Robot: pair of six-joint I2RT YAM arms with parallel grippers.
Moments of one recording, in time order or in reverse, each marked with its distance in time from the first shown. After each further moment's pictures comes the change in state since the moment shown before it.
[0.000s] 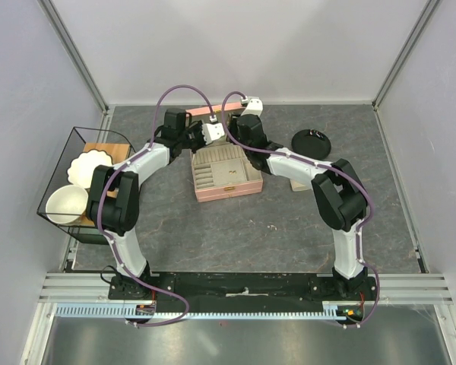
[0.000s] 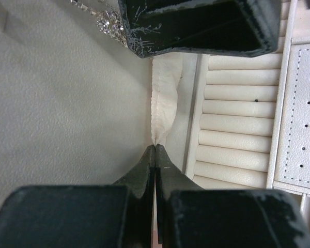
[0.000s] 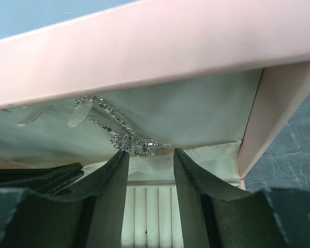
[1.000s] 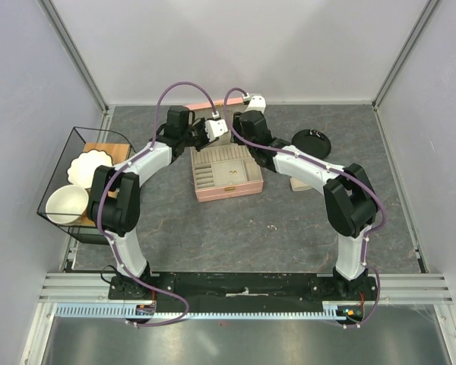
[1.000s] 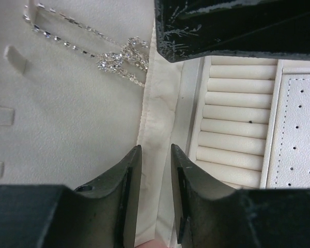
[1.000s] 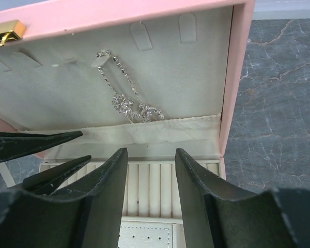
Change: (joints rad) left arm -0.020 0.004 0.029 0.008 0.003 -0.065; right arm 0.000 -0.098 0.004 -0.177 -0.010 -0.026
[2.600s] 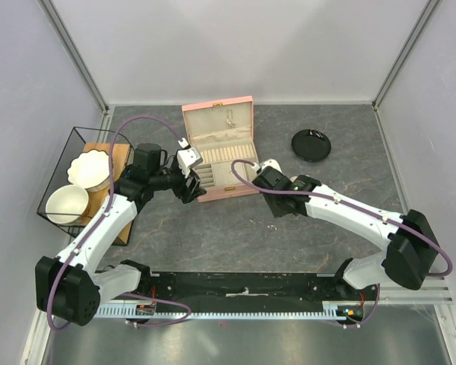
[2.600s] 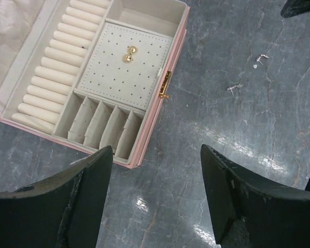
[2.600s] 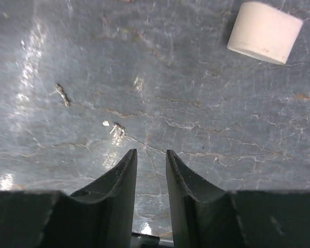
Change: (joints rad) left arm 0.000 -0.725 -0.453 -0.356 0.096 -0.435; right arm 0.209 -0.532 -0.412 -0.881 0.026 -0.032
